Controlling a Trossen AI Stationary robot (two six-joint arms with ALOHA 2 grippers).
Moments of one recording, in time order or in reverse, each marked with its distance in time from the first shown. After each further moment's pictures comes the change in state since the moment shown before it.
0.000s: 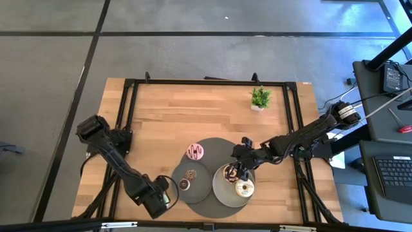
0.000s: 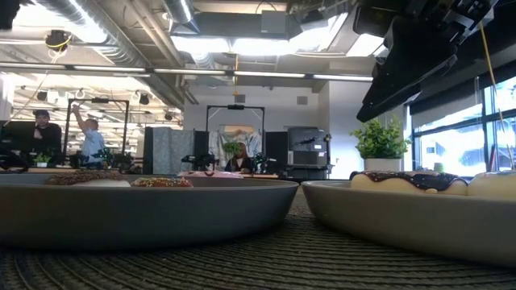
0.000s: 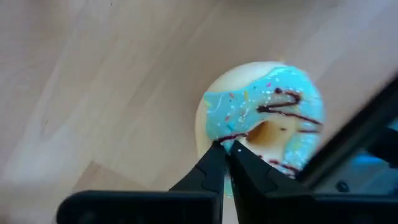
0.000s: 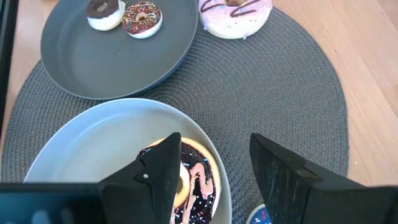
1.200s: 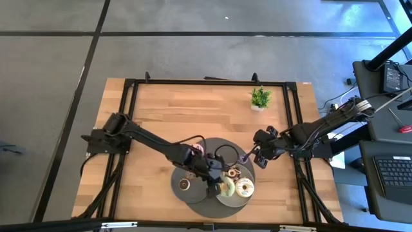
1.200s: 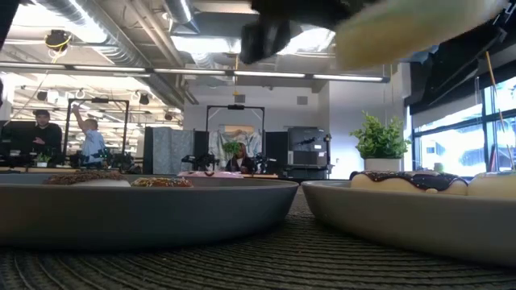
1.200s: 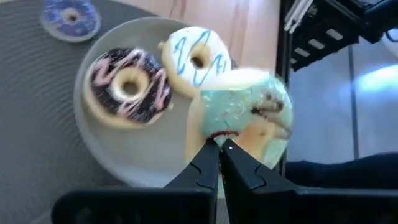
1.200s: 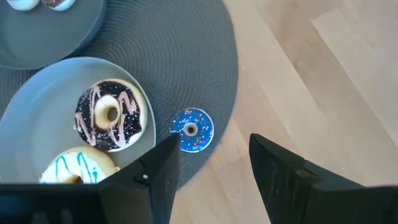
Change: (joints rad) left arm 0.480 0.220 0.436 0.382 -0.033 0.822; right arm 0.000 -0.324 0.000 -0.540 0.035 0.261
